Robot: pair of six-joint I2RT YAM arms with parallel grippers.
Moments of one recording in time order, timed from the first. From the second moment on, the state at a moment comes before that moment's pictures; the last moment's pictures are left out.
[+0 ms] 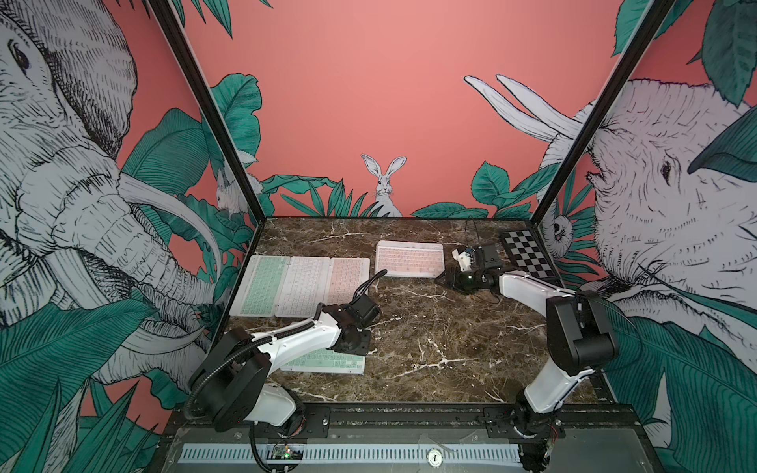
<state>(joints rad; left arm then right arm) -0.80 1.42 0.75 -0.71 -0.08 -0.59 0.24 1.70 1.03 -0.25 -0.56 0.41</state>
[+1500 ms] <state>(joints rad) -1.08 1.85 1.18 -0.42 0.12 -0.69 0.23 1.01 0.76 -0.23 -0.53 0.55</state>
